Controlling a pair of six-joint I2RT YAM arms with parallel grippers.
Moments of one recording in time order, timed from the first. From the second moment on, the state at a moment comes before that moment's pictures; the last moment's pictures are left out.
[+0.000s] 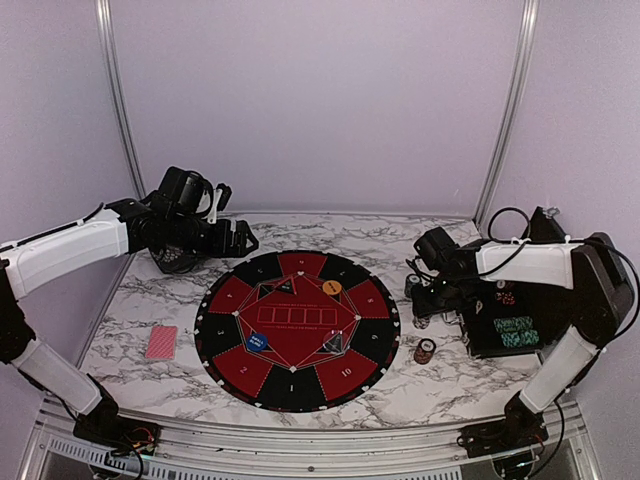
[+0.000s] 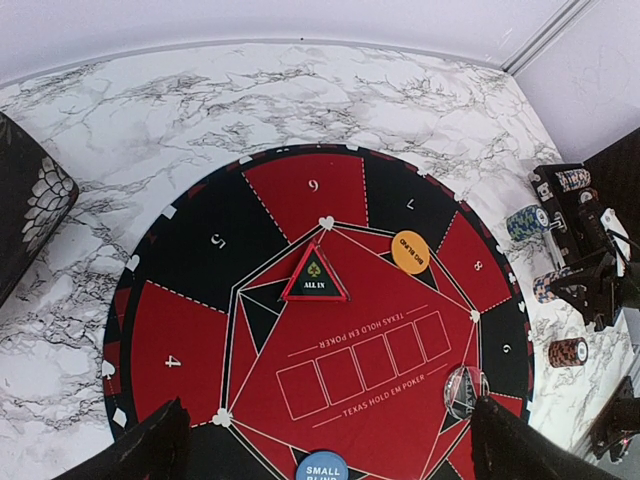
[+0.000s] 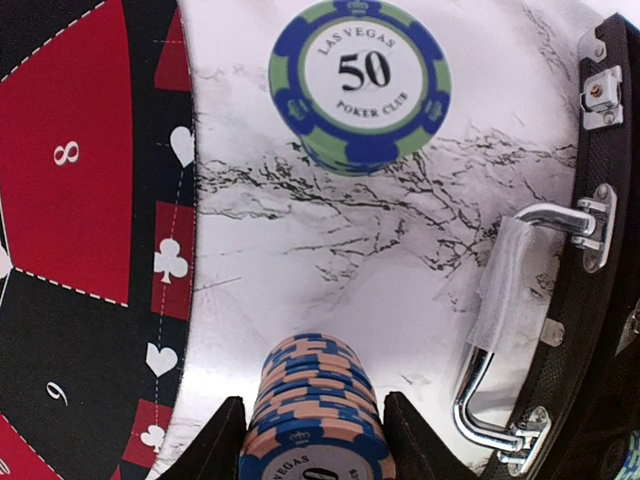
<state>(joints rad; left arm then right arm) -0.58 1.47 1.21 -0.48 0.08 -0.40 0.49 1.61 0.98 -0.60 0.14 0.29</state>
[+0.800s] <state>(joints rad) -0.58 1.47 1.21 -0.47 0.08 -0.40 0.49 1.61 0.98 -0.60 0.14 0.29</state>
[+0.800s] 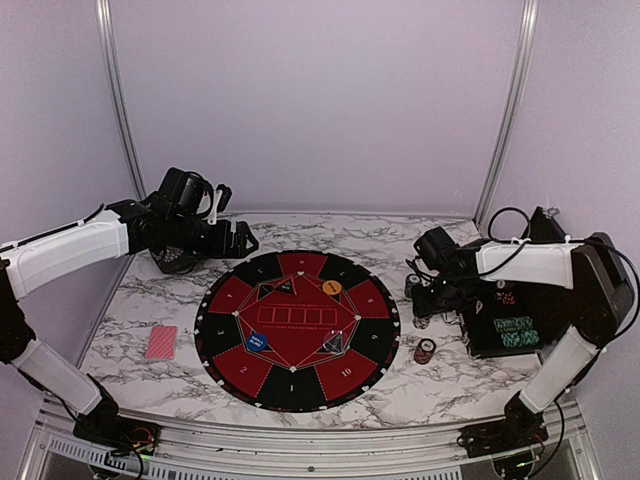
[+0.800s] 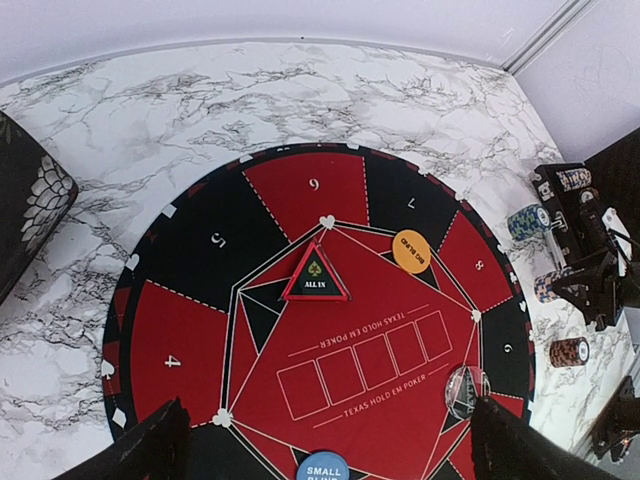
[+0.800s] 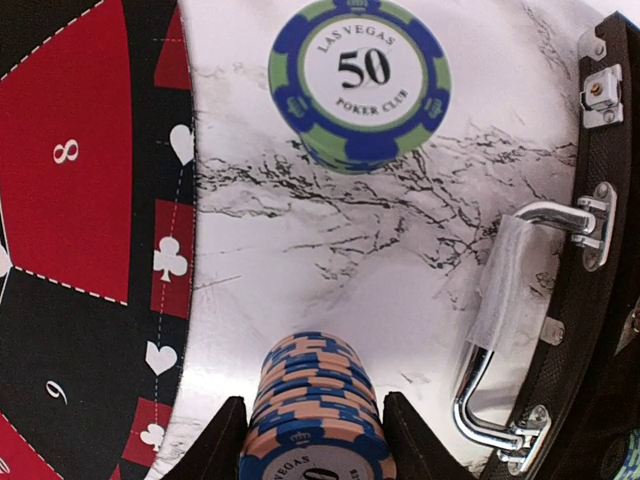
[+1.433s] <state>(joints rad) -0.58 1.47 1.21 -0.47 0.08 -0.40 0.49 1.61 1.00 -0.62 0.14 0.29</state>
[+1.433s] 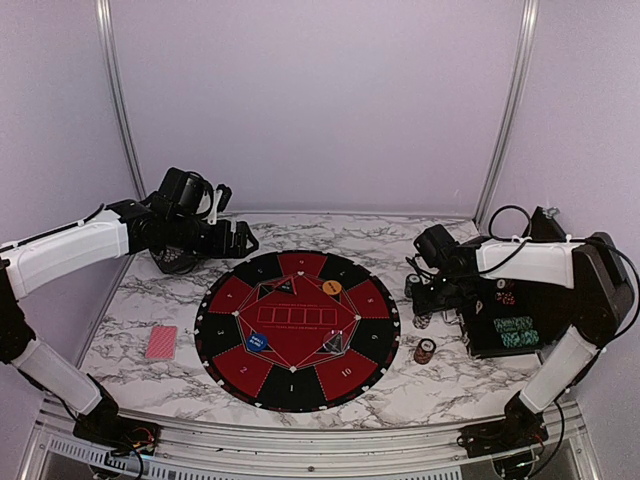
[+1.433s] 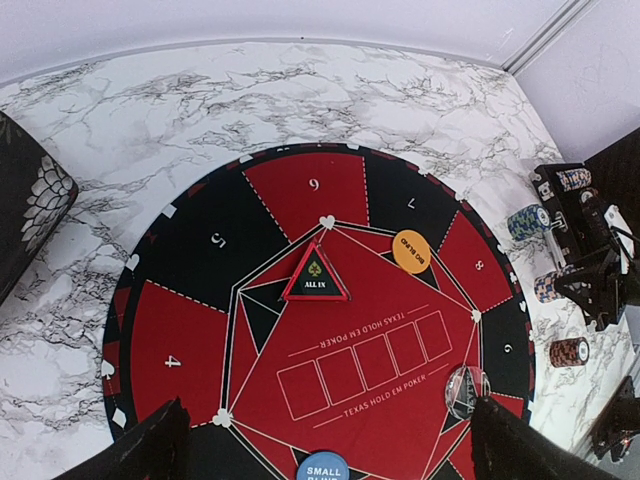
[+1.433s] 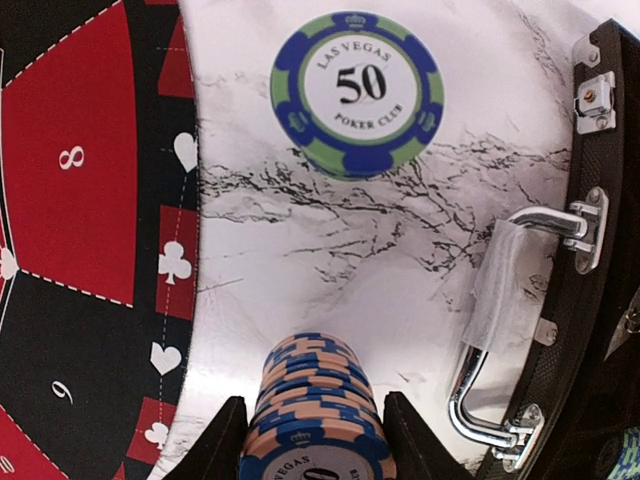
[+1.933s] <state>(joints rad) -0.58 1.47 1.21 -0.47 0.08 -0.40 0.49 1.61 1.02 -0.64 0.14 0.29</state>
